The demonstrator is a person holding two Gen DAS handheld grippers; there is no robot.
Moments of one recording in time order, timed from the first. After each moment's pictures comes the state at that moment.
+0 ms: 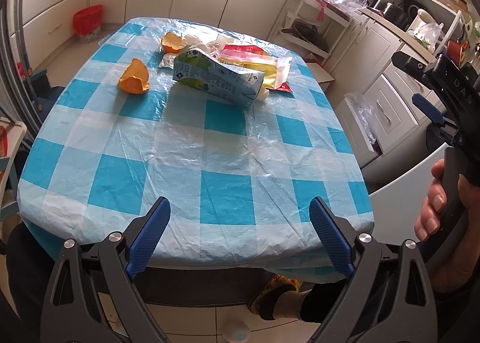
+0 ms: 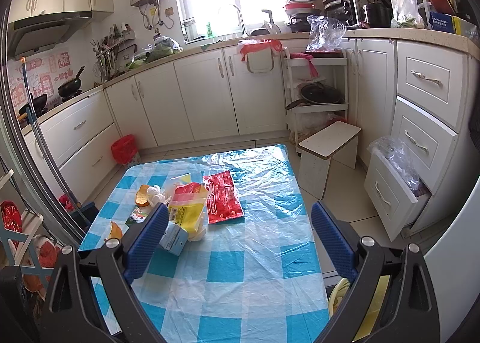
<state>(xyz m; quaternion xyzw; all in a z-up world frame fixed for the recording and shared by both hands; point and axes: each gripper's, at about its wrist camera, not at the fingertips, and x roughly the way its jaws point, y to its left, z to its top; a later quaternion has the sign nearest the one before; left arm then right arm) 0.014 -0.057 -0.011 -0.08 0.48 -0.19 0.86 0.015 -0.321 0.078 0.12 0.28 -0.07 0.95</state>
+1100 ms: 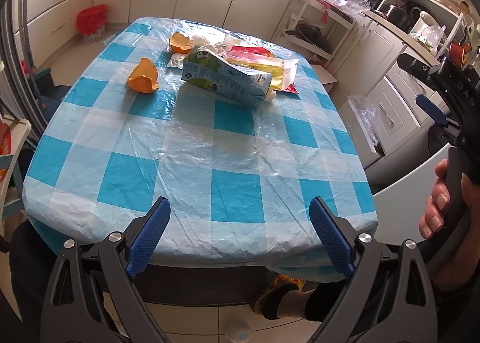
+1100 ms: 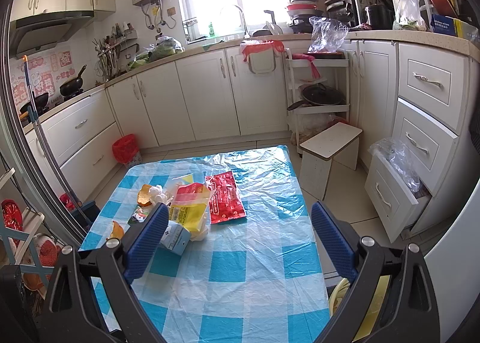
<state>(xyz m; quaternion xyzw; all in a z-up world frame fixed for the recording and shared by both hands) 0.015 -0.046 -0.011 -0.08 0.48 -0.18 0.86 0.015 -0.321 0.078 0.11 0.28 -0.06 0.95</state>
